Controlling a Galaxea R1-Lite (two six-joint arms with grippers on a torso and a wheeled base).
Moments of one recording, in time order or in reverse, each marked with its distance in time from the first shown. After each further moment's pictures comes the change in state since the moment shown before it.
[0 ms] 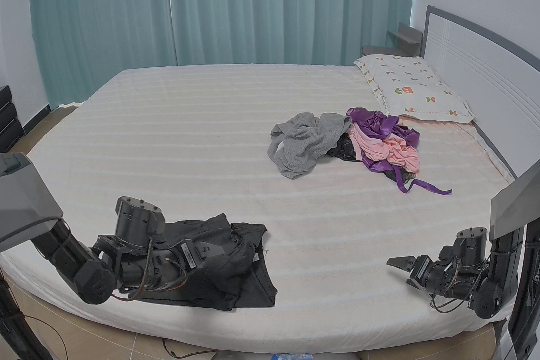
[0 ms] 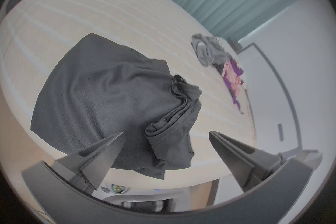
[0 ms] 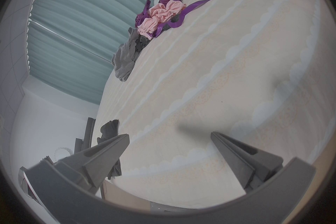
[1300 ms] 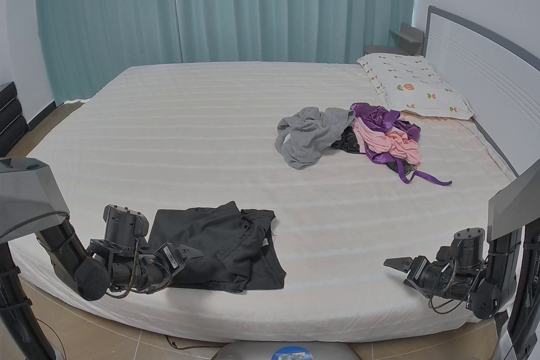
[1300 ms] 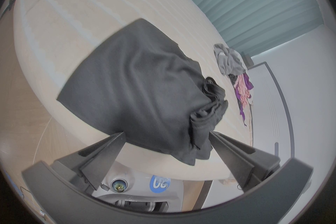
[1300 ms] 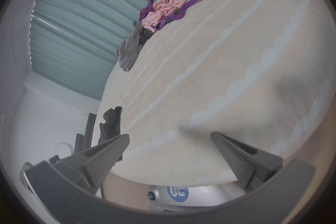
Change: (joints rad) left arm 0.131 0.090 0.054 -0.079 -0.070 -0.058; right arm 0.019 0.006 -0.008 0.000 -0.001 0.000
